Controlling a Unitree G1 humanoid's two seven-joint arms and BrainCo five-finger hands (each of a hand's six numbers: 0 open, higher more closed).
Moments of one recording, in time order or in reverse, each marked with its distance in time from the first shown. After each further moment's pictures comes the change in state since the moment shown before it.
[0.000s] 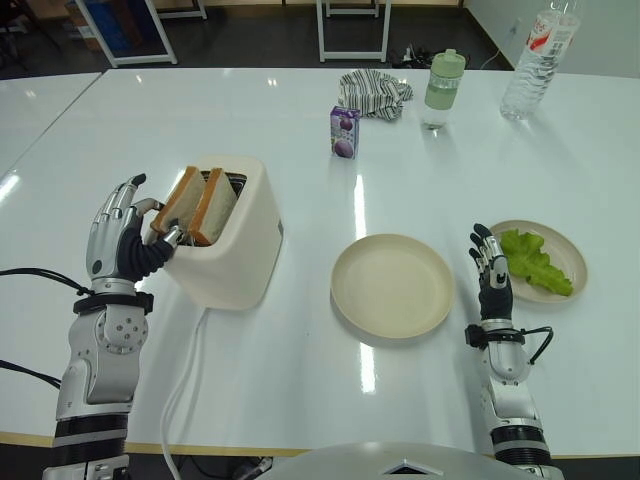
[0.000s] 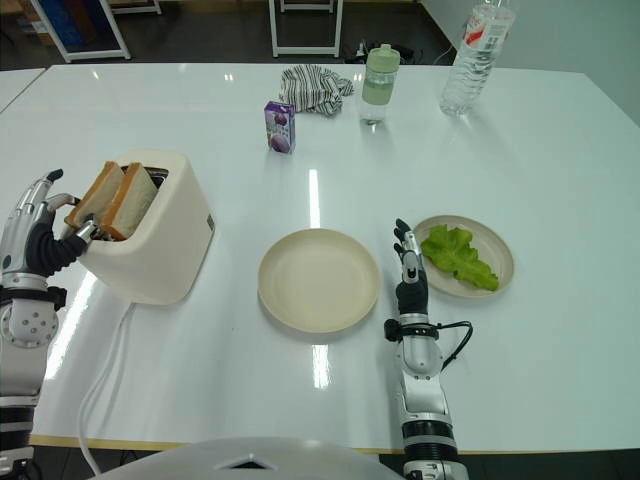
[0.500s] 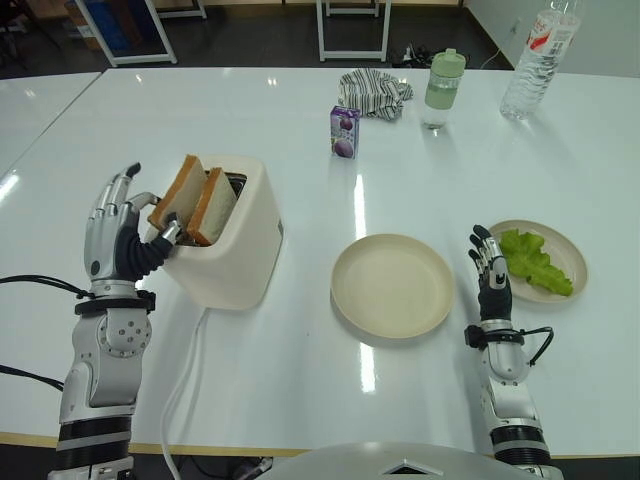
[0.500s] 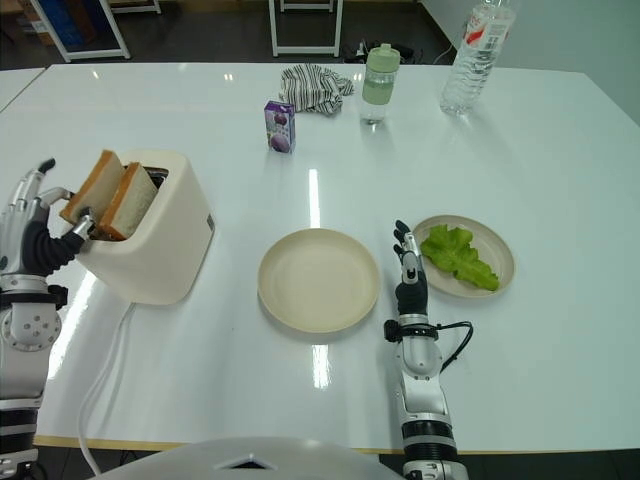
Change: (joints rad) left arm -0.002 -0.038 0.051 -0.069 -0.001 -0.139 0.169; right arm 0.000 0.002 0.001 0.014 -0.001 0.000 -0.003
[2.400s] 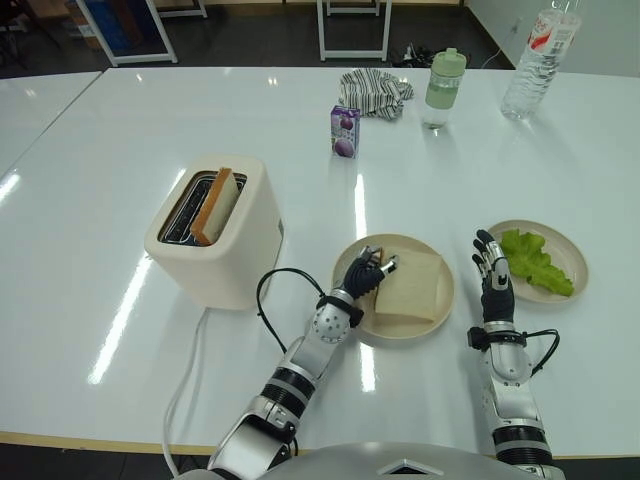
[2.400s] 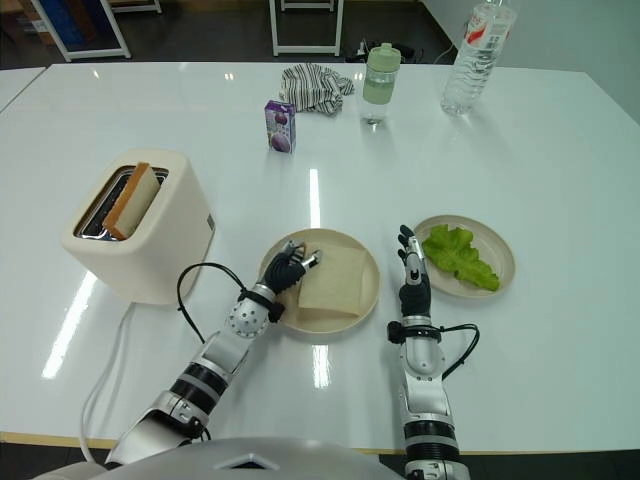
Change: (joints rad) left arm -0.308 -0.555 -0.747 0.526 -0.044 0.101 -0.177; right arm -0.001 -0.006 -0.021 0.017 0.000 0.021 -0.003
